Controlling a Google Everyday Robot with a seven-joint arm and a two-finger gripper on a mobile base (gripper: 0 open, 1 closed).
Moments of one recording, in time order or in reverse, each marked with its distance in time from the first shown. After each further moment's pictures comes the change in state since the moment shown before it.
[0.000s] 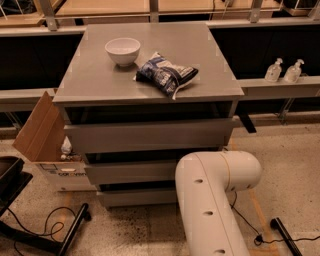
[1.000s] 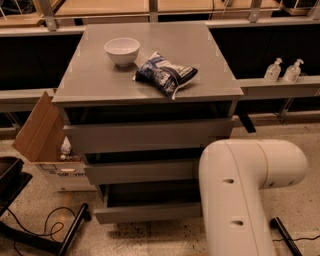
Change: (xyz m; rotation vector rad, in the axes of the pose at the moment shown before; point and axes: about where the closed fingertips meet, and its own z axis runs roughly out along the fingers) arm 0.095 0.005 -0.095 0.082 0.069 0.171
